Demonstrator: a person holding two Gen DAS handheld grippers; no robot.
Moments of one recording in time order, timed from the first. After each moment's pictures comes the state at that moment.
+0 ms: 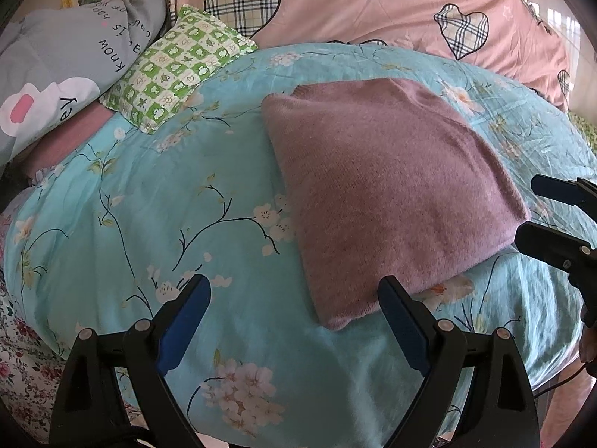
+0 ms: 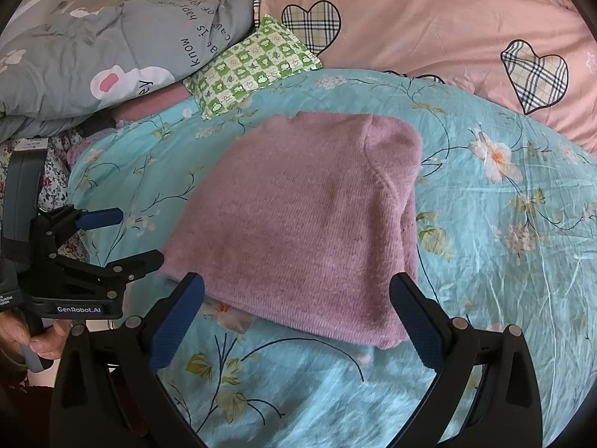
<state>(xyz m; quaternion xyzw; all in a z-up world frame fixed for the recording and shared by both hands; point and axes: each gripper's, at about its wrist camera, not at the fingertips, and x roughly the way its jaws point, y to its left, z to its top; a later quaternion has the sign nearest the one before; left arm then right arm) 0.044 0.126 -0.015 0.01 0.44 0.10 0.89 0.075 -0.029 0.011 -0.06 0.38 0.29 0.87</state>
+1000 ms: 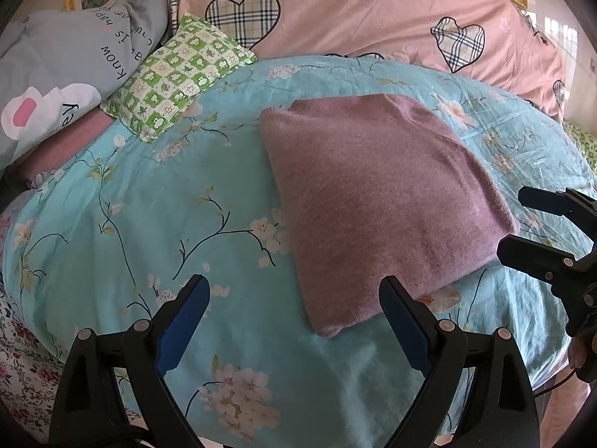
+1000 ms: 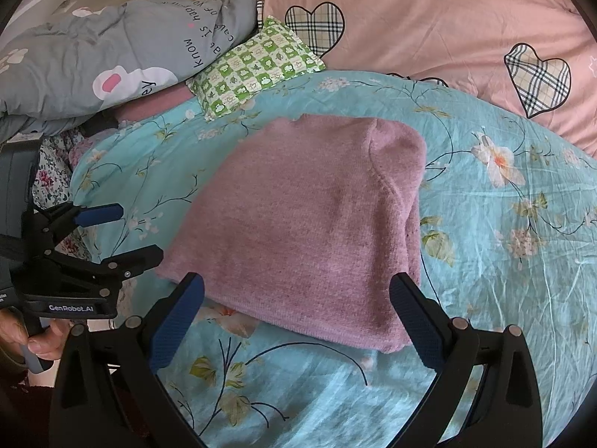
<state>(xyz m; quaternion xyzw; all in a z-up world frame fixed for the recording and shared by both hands) 0.037 0.122 -0.004 0.00 0.42 0.09 0.90 0.076 -0.025 0.013 -0.06 0.38 0.30 0.87</state>
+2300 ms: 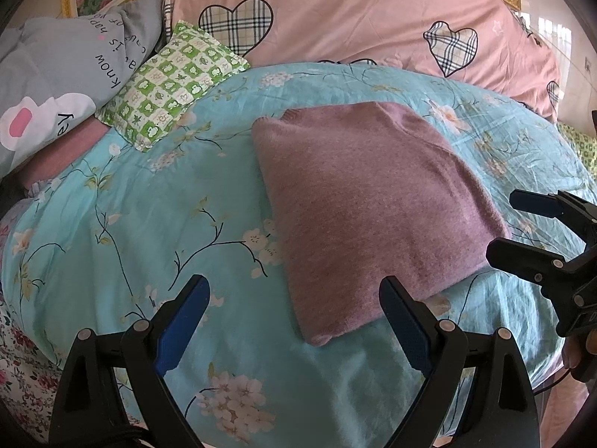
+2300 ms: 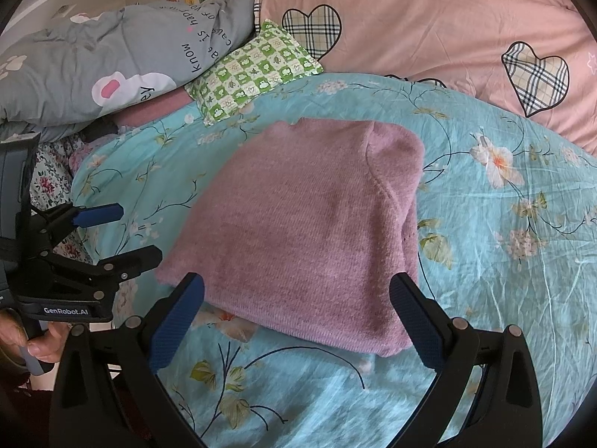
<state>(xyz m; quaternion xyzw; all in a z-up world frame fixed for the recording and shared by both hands) 0.040 0.115 0.003 0.00 0.41 0.08 0.91 0.078 -0.029 0.014 -0.06 0.38 0.30 0.87</state>
